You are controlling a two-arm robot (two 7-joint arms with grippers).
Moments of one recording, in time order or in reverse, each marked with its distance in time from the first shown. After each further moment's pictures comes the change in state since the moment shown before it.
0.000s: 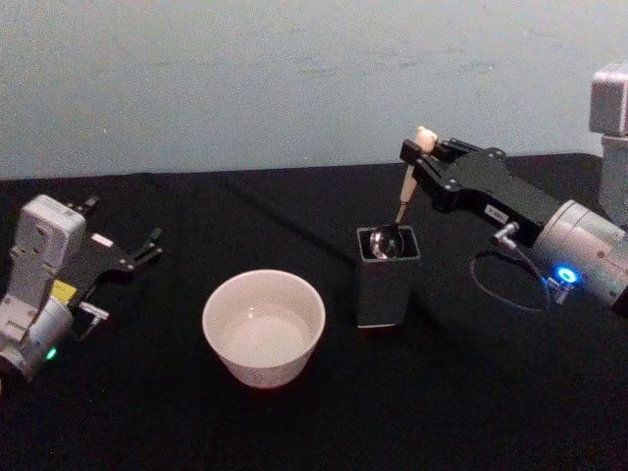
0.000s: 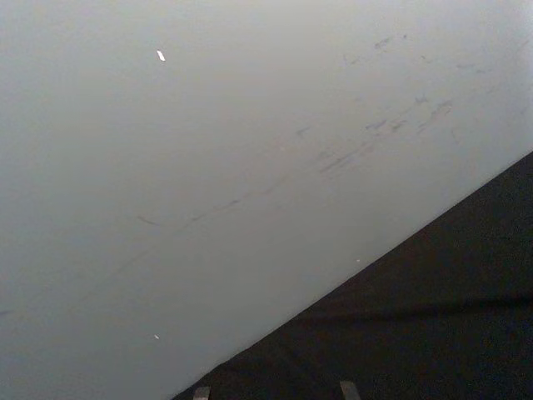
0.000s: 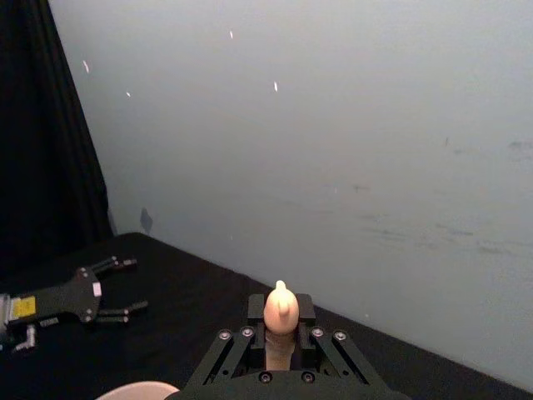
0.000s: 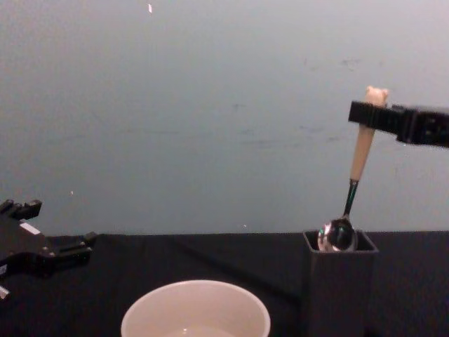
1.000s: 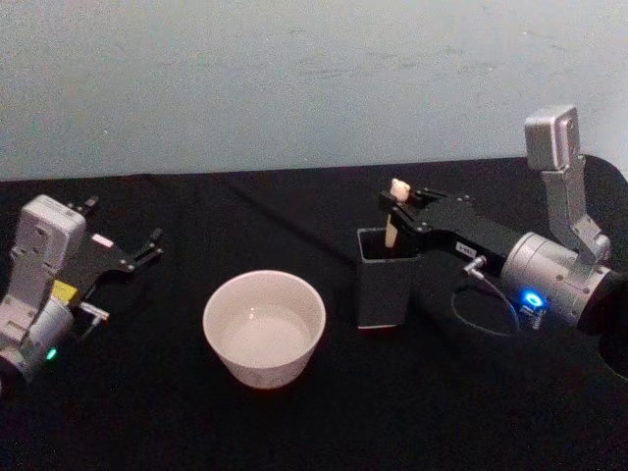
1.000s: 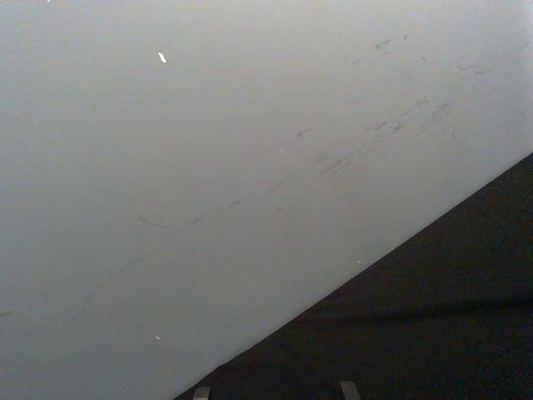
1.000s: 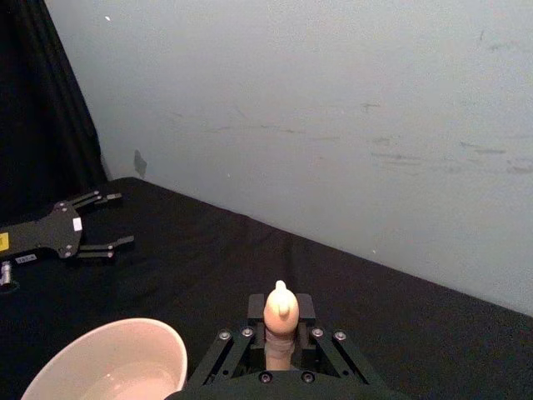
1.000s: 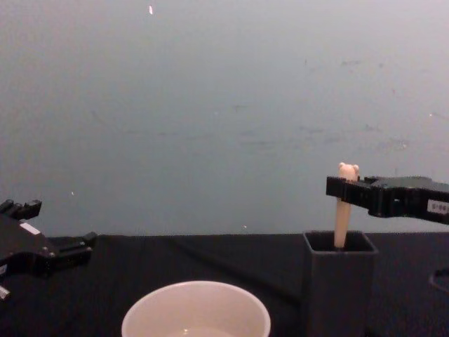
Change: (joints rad) left arm 0.000 0.000 0.000 0.000 0.000 0.000 0.000; right arm 0.045 -0.053 -0.056 0.148 -0.073 0.046 0.033
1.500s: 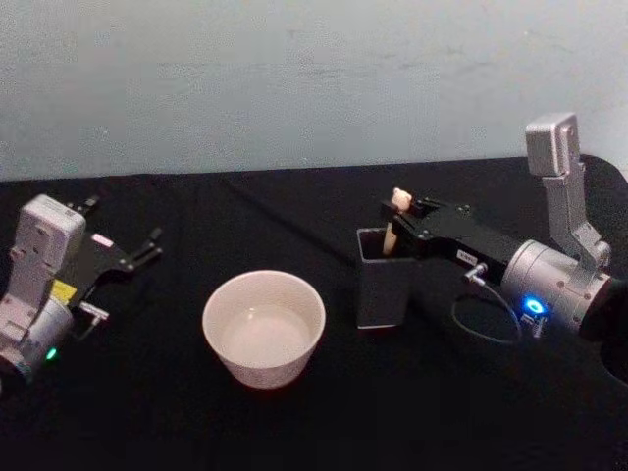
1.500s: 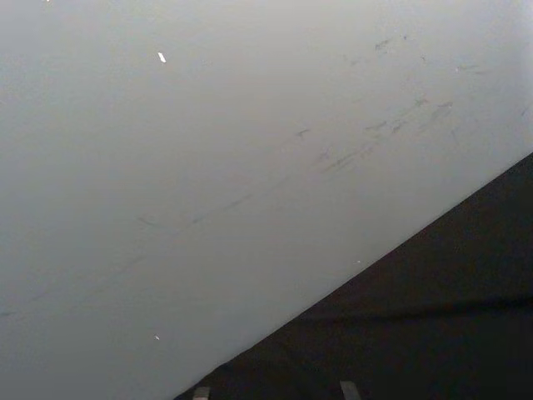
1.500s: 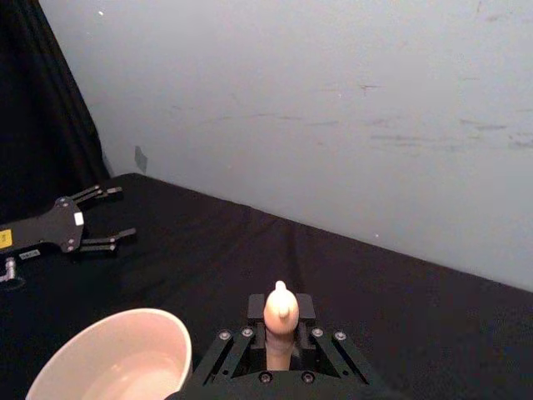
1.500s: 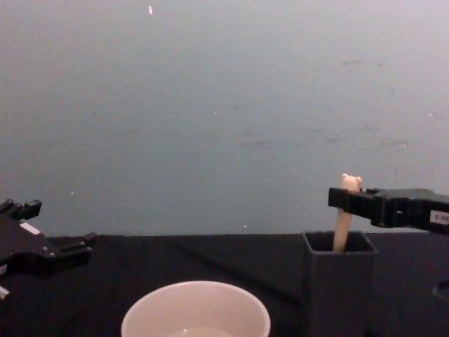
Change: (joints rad) left arm 0.000 0.000 0.000 0.000 0.000 0.000 0.000; right arm -0.013 0.000 0.005 0.004 0.025 0.024 0.002
